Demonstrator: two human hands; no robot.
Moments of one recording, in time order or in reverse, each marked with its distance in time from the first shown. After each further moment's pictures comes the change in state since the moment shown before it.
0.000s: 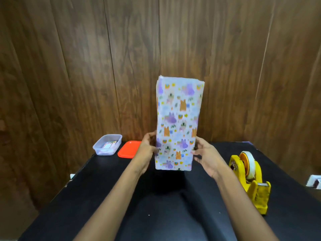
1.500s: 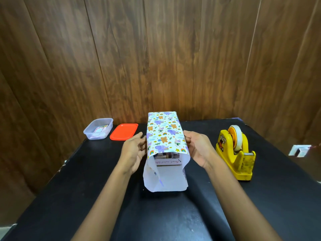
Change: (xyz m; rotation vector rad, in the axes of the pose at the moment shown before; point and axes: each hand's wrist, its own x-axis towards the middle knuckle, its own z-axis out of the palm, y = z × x) left_hand -0.048 -0.020 -0.005 -0.185 0.140 -0.229; right_hand -0.043 0.014 0.009 0.155 0.059 0.165
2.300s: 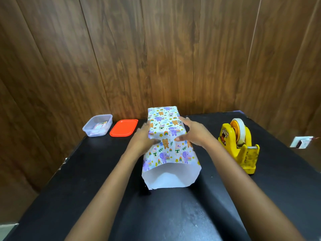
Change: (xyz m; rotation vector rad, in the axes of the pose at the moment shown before) left_hand 0.035 0.003 0.005 1.204 -0.152 0.267; right_hand 0.028 -0.019 0.001 -1.182 -0.012 -0.199
